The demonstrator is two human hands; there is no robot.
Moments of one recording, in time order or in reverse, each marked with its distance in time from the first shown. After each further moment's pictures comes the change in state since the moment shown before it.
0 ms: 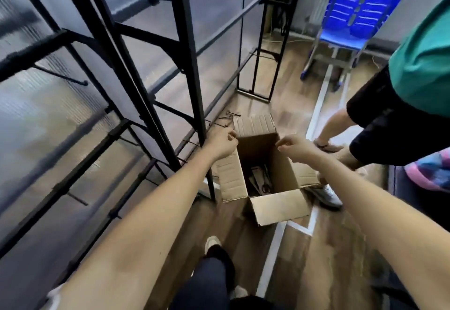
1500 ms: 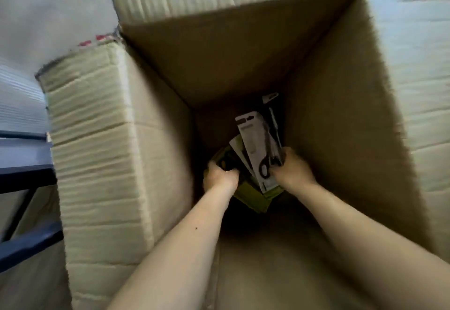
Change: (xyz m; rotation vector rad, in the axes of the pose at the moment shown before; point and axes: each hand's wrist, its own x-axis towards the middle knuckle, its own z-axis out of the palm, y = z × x) left_hand 0.379 -0.275 0.508 -0.419 -0.184 -0.952; right_hand 0.423 0.397 0.308 0.054 -0.329 0.541
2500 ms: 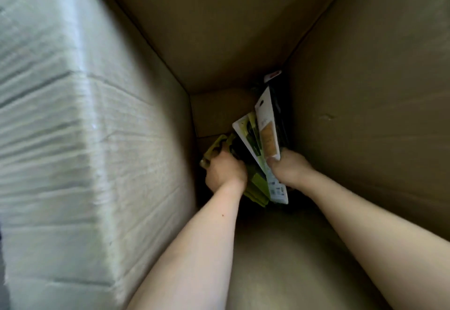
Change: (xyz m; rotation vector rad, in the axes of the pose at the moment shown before) left_hand 0.039 -0.012 0.039 0.387 0.155 0.159; right_hand 0.040 0.019 0.026 -0.172 -0.096 -0.004
